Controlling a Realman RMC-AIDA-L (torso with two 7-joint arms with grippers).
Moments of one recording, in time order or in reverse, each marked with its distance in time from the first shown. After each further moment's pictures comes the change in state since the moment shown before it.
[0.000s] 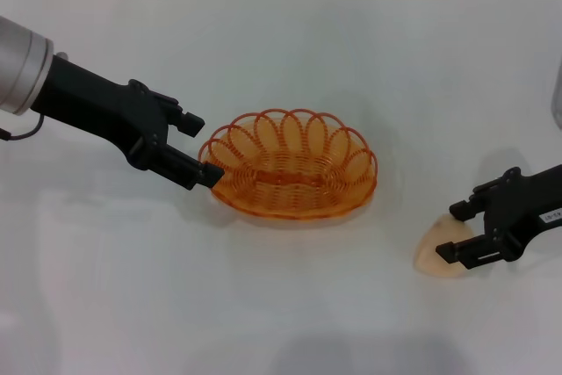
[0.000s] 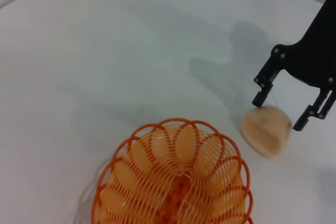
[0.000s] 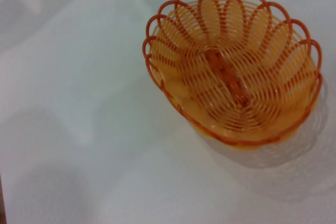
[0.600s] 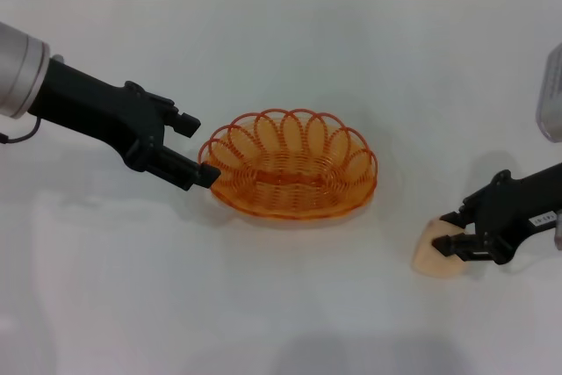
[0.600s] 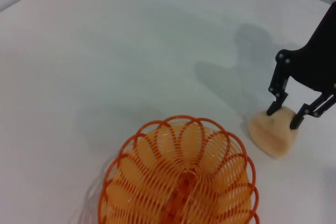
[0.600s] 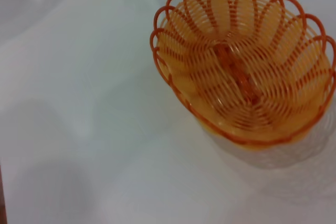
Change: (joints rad) left arm 0.011 0.000 -0.001 0.000 0.000 -0.013 0.008; right arm 0.002 0.001 -0.042 -0.001 -0.003 0.025 0.006
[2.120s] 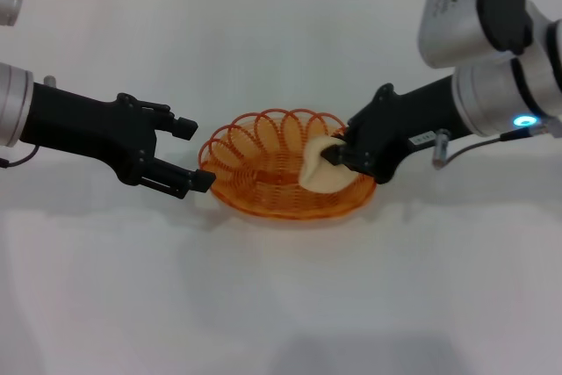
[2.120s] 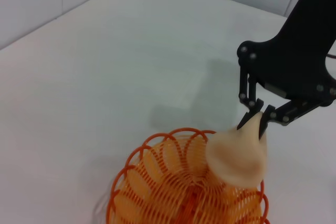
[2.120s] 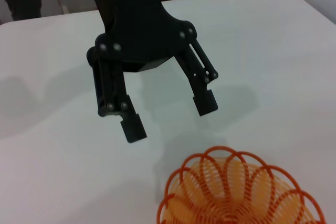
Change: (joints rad) left arm 0.073 0.000 -0.067 -0.114 -0.075 -0.068 0.218; right arm 0.196 0.009 -0.152 0.031 0.123 0.237 0.019
